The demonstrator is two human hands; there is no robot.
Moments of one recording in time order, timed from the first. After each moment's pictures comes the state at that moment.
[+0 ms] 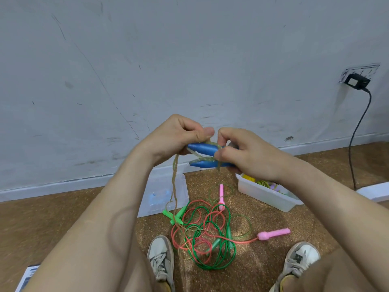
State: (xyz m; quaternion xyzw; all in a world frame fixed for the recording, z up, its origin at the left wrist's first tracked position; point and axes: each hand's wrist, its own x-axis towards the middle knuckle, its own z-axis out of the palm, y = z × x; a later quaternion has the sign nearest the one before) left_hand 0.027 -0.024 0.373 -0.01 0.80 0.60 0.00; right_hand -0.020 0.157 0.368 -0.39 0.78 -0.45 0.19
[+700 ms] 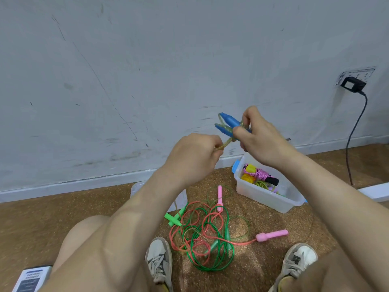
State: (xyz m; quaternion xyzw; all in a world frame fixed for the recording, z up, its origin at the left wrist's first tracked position) left_hand 0.028 0.016 0.349 -0.01 0.99 0.14 -0.09; right_hand -0.059 0.163 0.354 -0.28 0.86 -0.43 0.04
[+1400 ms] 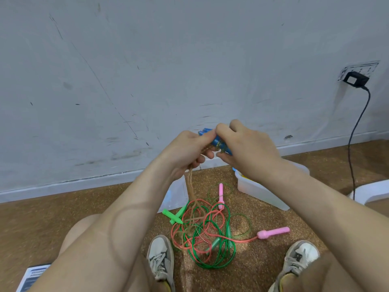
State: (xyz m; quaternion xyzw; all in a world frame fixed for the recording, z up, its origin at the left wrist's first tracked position) left_hand 0.019 0.010 0.353 -0.20 0.76 0.62 0.03; right_hand -0.038 0.153 0.340 -0.41 0.90 -0.08 -0.14
